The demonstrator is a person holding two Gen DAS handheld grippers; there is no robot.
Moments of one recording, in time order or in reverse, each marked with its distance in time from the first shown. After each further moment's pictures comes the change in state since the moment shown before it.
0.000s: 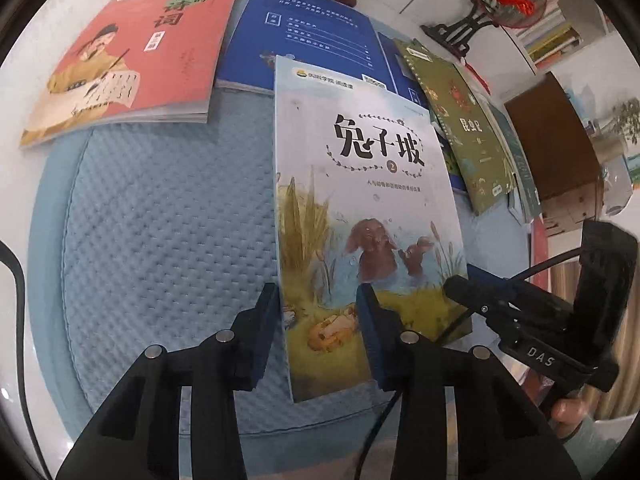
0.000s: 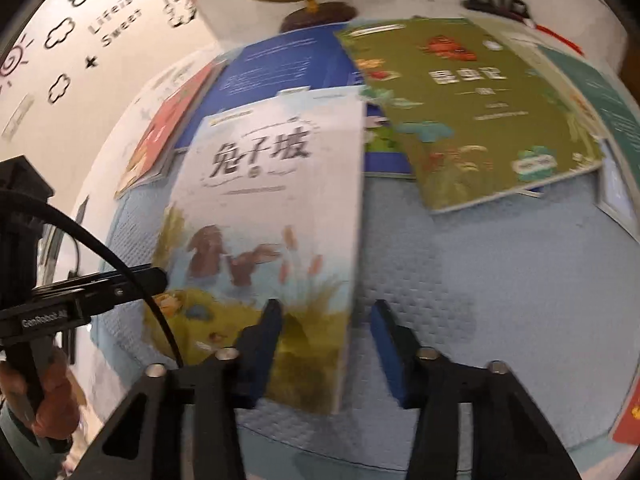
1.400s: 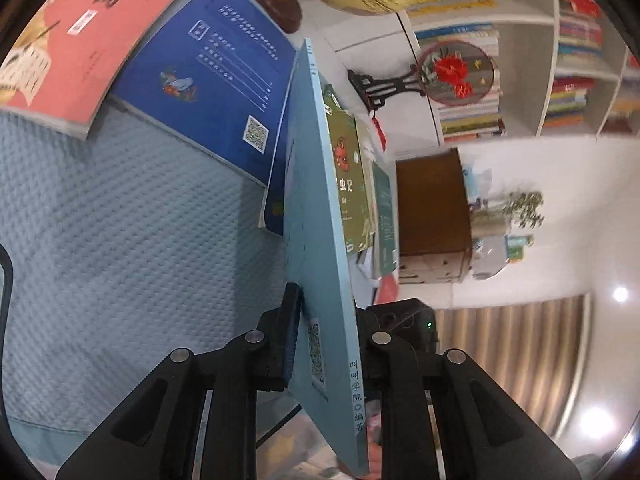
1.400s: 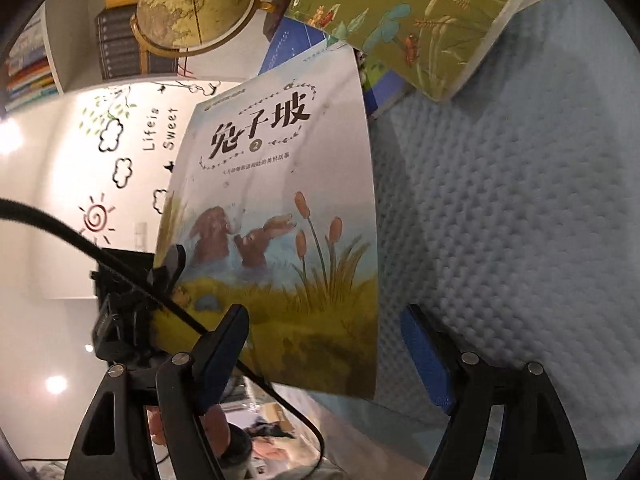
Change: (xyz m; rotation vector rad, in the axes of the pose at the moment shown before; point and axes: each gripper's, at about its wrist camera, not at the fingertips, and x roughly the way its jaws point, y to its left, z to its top) left arm -0.014 0.000 0.026 -0.290 -0.019 -0.577; right arm 0.021 -0.086 -0.034 0.506 0.081 0.727
